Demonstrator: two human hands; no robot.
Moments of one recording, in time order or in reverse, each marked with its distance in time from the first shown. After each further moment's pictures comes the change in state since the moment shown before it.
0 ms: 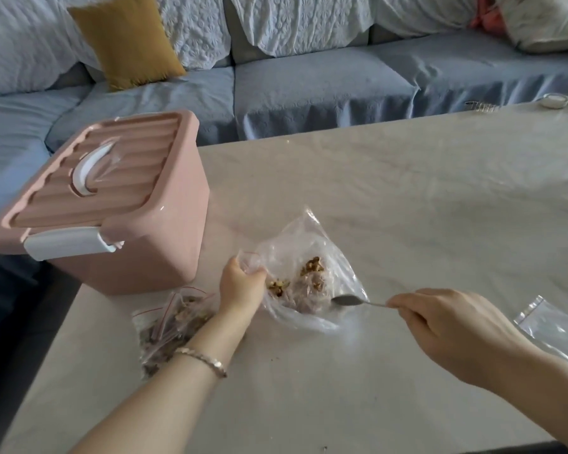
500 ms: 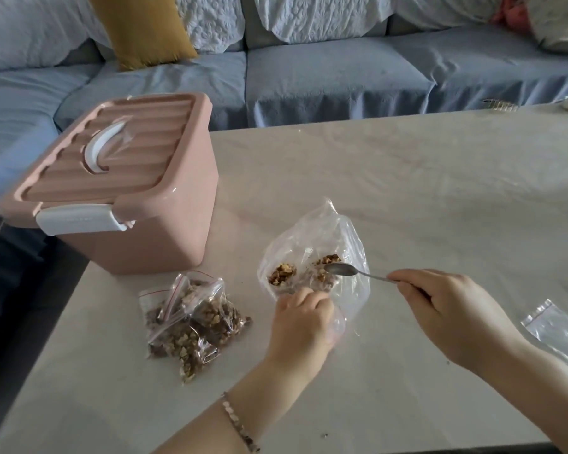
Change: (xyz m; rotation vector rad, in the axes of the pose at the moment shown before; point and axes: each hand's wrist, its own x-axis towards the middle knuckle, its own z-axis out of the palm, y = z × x) left_hand -0.078 -0.030 0.031 0.642 -0.114 0.959; right_hand 0.008 -0.019 -0.004 0.209 0.073 0.130
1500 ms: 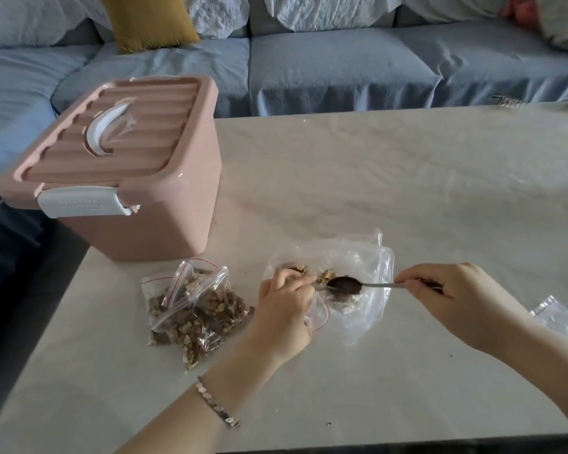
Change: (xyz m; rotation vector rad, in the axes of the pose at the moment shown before) left_hand -0.006 -0.032 -0.010 -0.190 -0.005 0.026; right_hand 0.010 0.015 0.001 0.060 -0.116 -0.005
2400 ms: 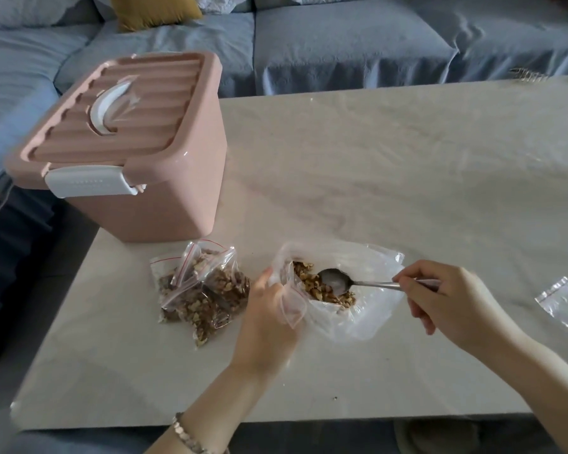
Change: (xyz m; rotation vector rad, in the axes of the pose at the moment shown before) left_hand -0.034 0.031 -0.038 -0.441 -0.003 -0.464; right_hand -0.014 -0.007 0.031 0.435 -0.009 0.179
